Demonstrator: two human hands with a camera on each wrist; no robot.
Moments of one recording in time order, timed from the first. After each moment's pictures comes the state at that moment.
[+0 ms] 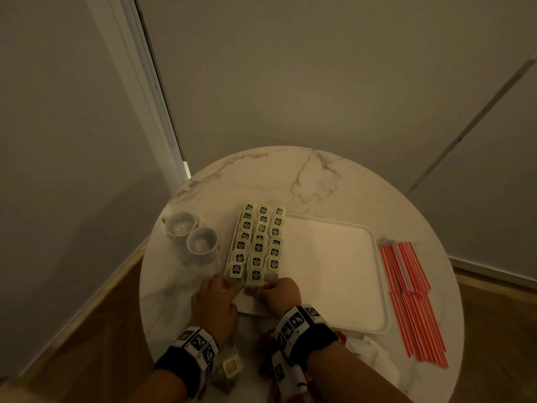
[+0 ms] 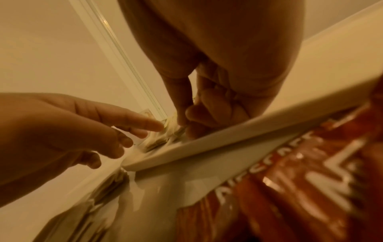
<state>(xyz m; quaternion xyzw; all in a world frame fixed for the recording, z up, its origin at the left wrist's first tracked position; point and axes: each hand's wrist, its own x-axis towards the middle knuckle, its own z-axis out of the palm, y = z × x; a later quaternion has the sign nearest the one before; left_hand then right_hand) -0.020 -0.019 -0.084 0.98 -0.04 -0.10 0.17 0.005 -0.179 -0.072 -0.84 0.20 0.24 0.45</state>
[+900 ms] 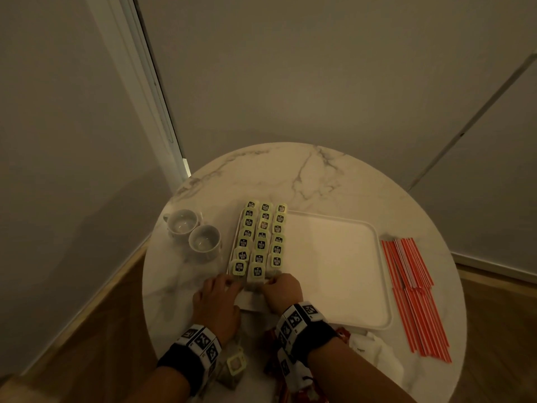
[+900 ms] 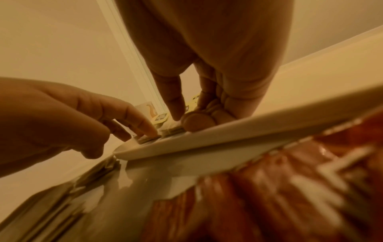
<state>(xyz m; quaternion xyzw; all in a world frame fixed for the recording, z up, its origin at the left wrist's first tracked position) -0.022 -0.015 -0.084 0.98 -0.05 -0.12 0.14 0.010 -0.174 -0.085 -0.85 0.19 0.22 0.44</state>
